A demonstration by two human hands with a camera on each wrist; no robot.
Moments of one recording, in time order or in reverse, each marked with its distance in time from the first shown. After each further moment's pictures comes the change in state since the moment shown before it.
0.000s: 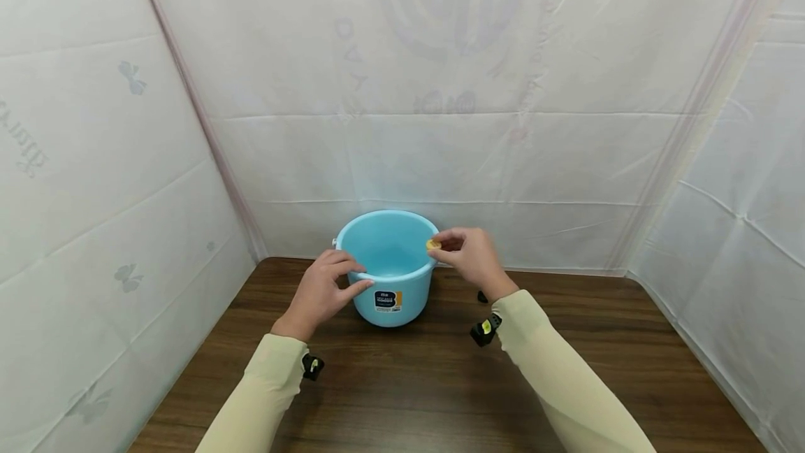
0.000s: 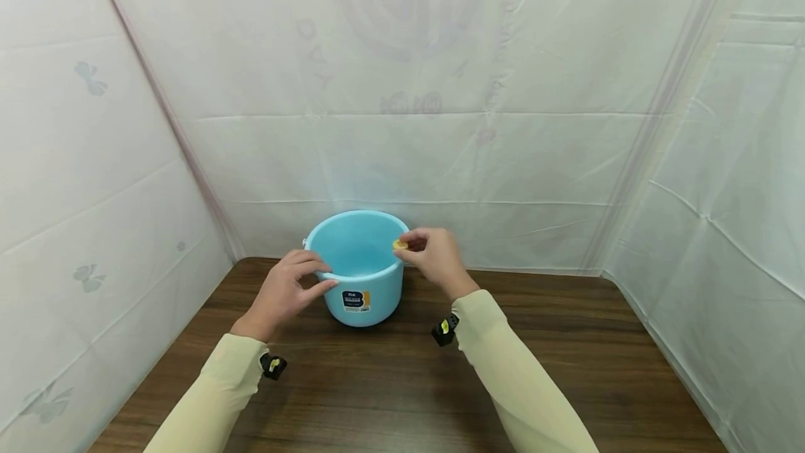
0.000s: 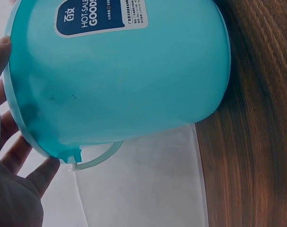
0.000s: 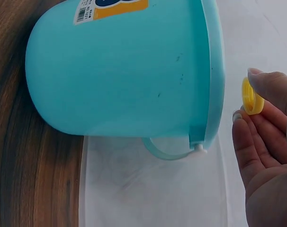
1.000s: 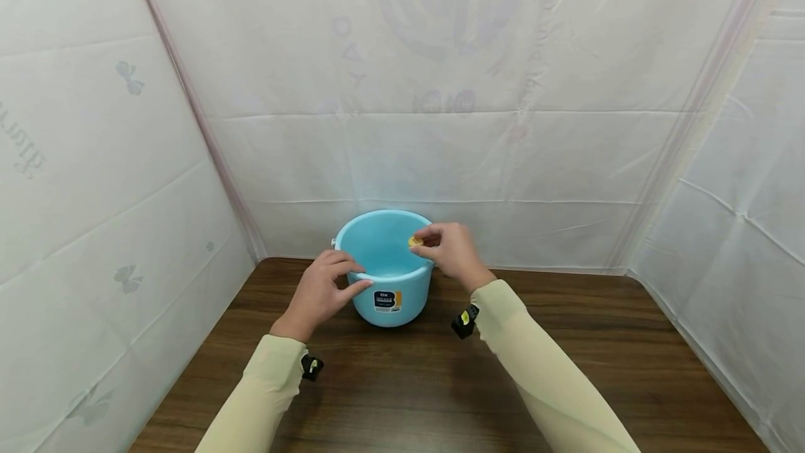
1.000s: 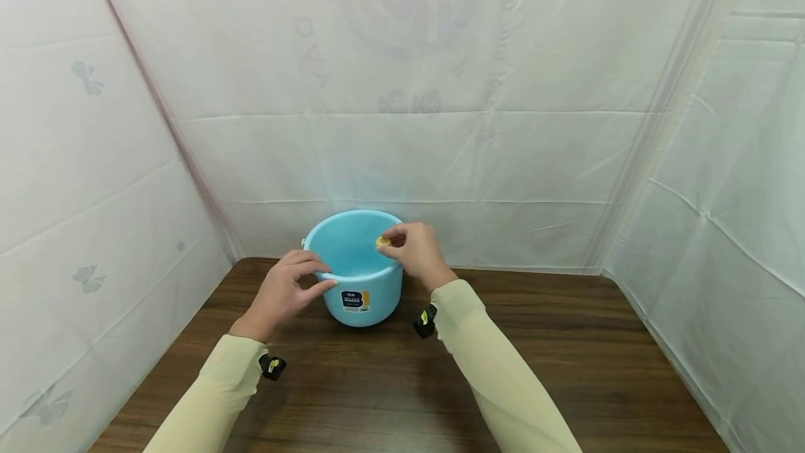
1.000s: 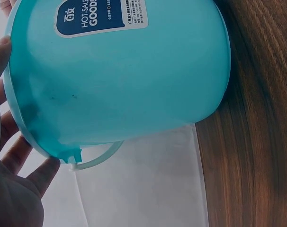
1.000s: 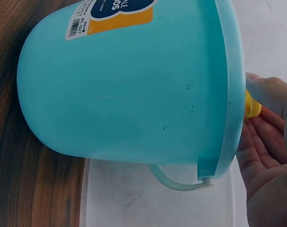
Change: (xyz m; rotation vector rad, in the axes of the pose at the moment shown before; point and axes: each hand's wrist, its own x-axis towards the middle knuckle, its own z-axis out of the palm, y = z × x) left_hand 0.001 0.002 -0.001 -0.005 -0.010 -0.013; right_hand 0.021 -0.012 0.026 -0.038 -0.058 0.041
